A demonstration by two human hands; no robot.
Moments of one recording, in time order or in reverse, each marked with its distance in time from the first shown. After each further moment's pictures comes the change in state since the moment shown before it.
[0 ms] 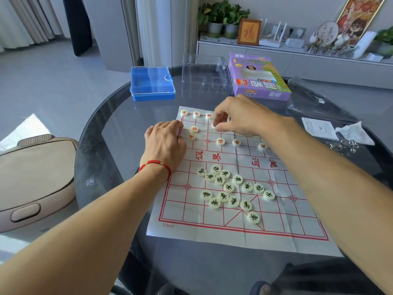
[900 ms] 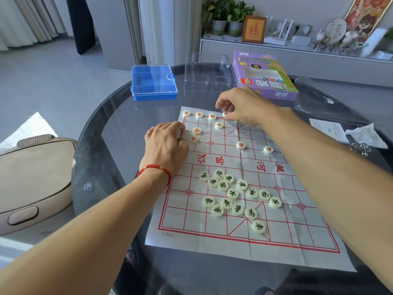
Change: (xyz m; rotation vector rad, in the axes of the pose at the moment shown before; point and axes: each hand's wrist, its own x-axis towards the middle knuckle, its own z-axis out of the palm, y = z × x) left_hand 0.001 0.000 -0.001 -0.007 0.006 -0.010; right_hand 0.046 0.034 0.011 0.050 0.052 -0.005
